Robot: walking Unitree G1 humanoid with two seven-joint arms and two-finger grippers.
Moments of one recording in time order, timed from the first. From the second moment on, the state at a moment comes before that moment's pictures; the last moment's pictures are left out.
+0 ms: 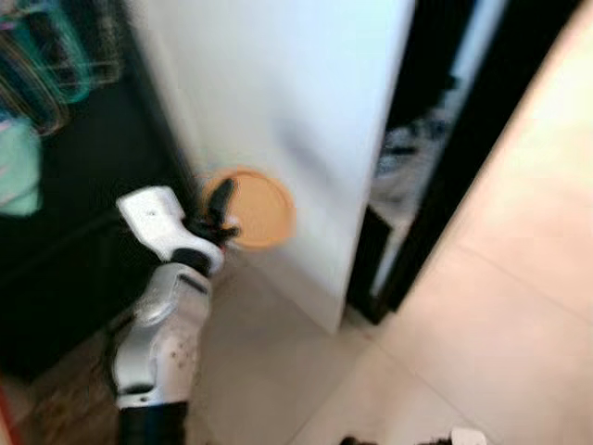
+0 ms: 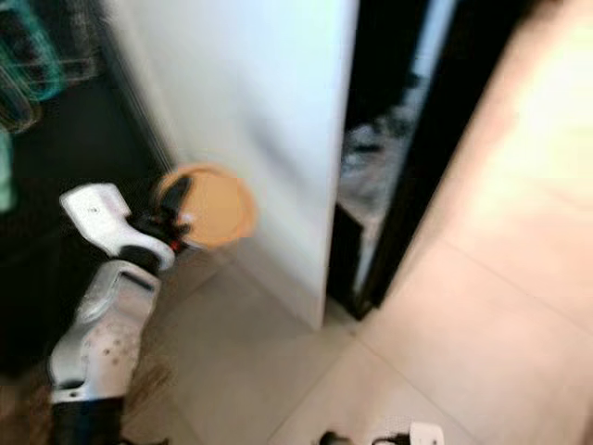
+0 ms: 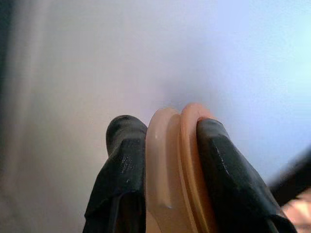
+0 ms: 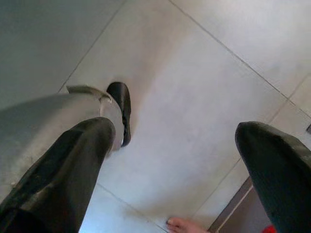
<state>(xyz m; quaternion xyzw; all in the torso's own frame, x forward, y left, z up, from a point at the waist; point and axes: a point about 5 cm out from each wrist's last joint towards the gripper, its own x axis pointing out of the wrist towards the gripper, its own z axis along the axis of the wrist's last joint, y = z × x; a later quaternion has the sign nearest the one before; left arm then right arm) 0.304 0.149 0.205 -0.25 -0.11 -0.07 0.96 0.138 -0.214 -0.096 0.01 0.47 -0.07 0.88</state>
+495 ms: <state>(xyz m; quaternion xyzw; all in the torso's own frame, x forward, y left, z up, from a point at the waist) 0.312 0.190 0.129 -0.20 0.02 0.00 0.98 0.139 -0.212 -0.096 0.02 0.46 -0.07 0.89</state>
